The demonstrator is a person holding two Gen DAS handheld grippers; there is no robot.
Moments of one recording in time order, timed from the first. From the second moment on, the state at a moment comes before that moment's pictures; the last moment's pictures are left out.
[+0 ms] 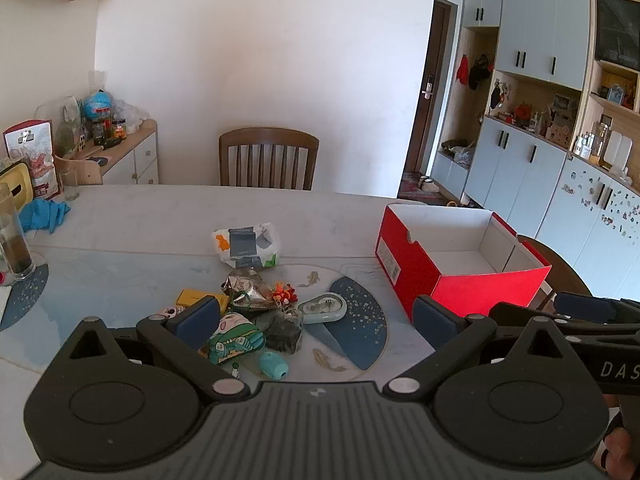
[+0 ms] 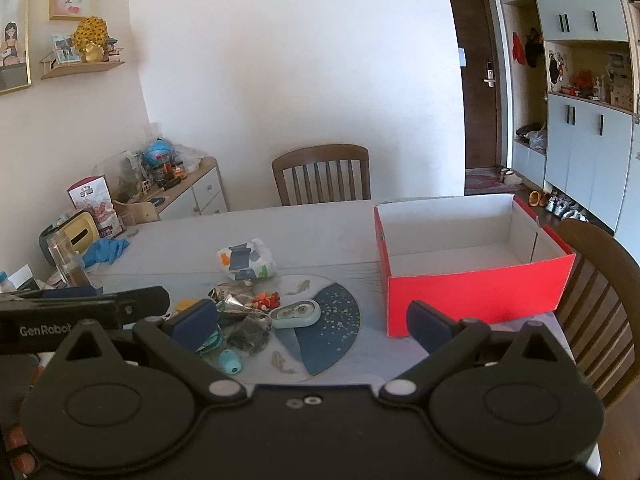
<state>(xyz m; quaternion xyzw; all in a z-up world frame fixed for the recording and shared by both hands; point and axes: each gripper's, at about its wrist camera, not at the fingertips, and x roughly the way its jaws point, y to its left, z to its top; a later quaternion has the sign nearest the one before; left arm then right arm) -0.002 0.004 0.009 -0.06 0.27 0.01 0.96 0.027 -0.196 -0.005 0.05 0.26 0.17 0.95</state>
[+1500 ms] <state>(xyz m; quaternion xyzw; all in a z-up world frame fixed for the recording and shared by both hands) 0.110 0.156 -0.100 -0.05 0.37 0.04 0.93 0.119 -0.064 -0.069 -0.01 0.37 0.22 0.91</state>
